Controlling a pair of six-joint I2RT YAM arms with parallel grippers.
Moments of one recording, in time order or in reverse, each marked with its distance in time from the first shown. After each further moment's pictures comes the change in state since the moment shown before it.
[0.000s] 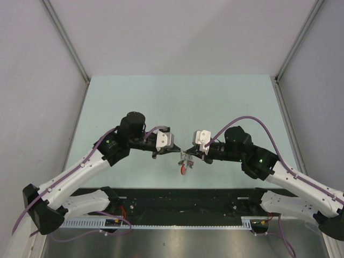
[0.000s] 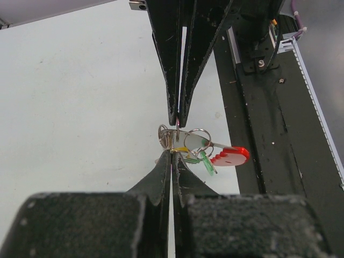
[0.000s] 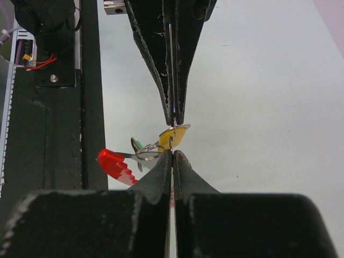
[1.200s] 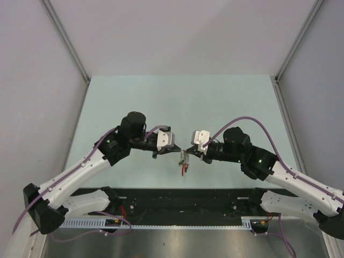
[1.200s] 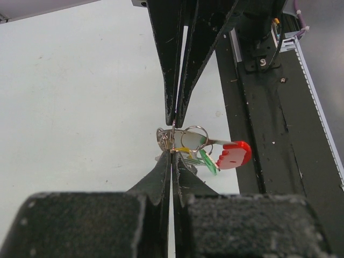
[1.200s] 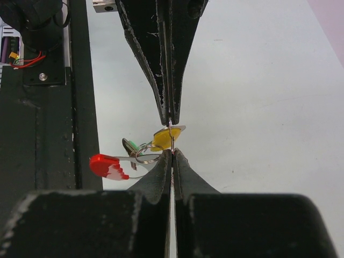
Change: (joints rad) left arm 0.000 0.007 0.000 0.001 -0.010 -0.009; right arm 0.022 0.005 0.000 -0.001 0.062 0.000
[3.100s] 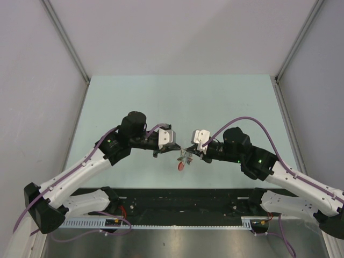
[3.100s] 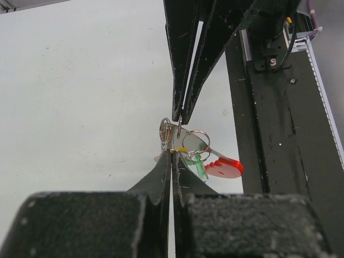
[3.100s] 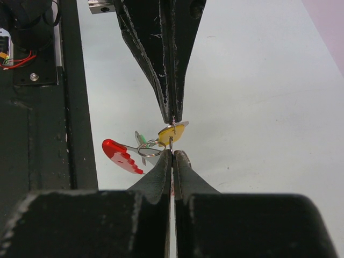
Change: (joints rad) left arm 0.000 0.008 0.000 0.015 -0.043 -0.026; right arm 0.005 0.000 0.000 0.001 0.039 0.001
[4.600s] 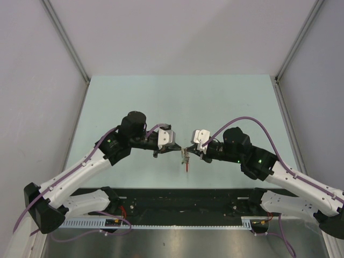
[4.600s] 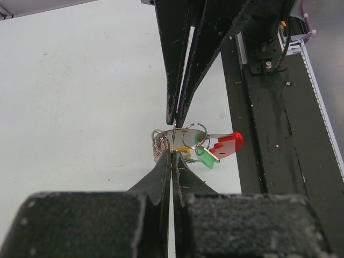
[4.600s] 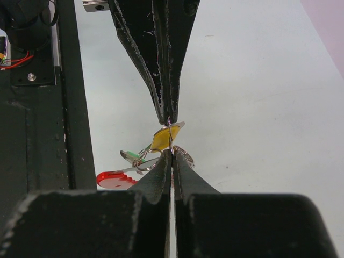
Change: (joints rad) left arm 0.000 0.000 0.000 0.009 0.023 -0.001; right arm 0.000 0.000 0.000 0.000 0.009 0.001
